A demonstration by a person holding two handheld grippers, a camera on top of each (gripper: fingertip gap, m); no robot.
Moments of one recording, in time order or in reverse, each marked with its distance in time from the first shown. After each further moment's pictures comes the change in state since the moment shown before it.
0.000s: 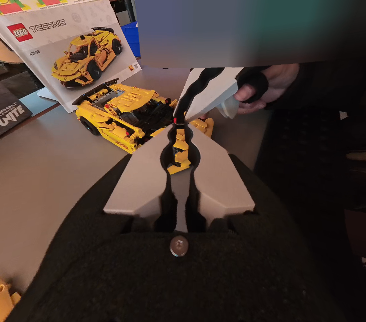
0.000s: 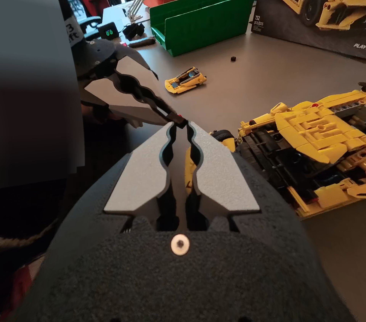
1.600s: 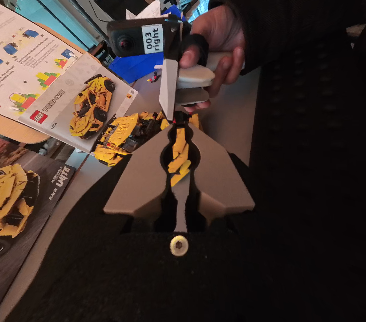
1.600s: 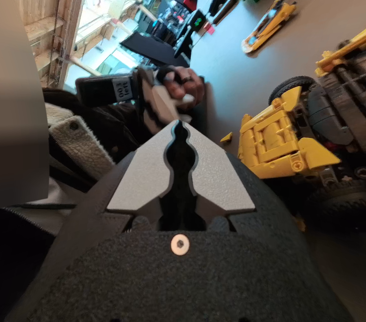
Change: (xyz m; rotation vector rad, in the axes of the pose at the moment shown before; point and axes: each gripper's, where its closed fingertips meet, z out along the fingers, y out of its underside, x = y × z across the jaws) left arm 0.049 0.004 0.006 -0.034 0.059 0.481; right arm -0.027 0.011 -0.024 -0.128 -0.553 0.584
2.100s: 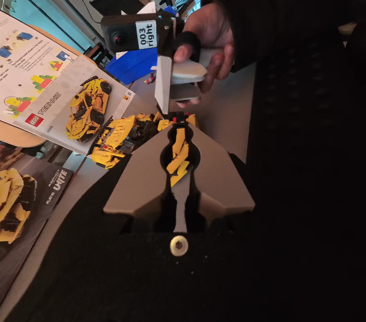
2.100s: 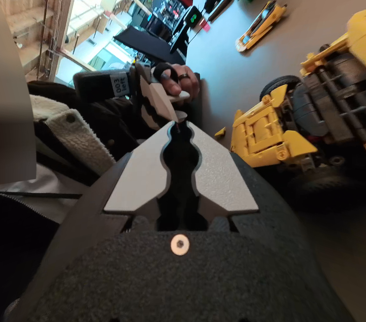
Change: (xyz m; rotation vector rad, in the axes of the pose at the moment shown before) left arm -0.002 0.000 0.000 0.003 -0.017 0.009; right arm 0.003 0.002 -0.012 -0.030 0.022 -0.028
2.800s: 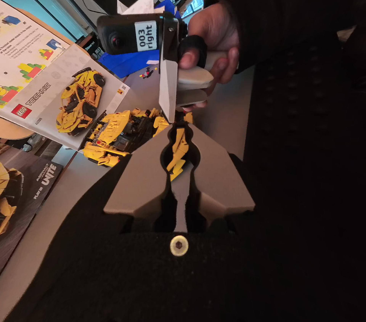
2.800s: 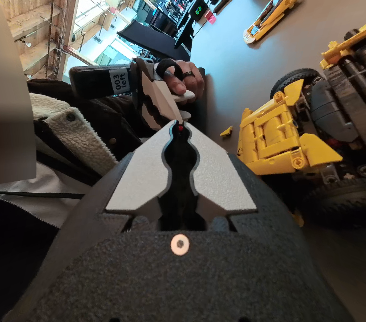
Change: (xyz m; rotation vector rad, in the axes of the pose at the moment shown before) left arm 0.000 0.002 0.002 -0.022 0.010 -0.050; right arm -0.002 0.005 0.013 -0.019 -0.028 0.025
